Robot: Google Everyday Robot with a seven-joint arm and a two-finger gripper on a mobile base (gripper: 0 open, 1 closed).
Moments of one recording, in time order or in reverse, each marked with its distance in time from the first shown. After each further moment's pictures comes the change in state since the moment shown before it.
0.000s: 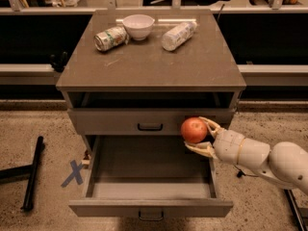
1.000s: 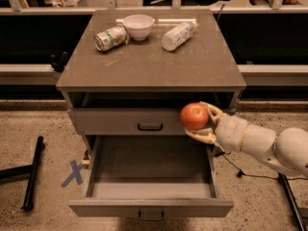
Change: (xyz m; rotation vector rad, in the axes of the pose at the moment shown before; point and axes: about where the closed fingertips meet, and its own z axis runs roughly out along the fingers) arm -0.047 -0.024 -0.006 0.013 -0.052 -0.068
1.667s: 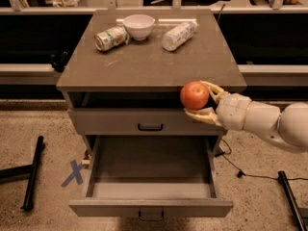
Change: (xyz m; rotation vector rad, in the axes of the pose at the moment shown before) arm -0.047 -0.047 0.005 0.009 -0.015 -0.056
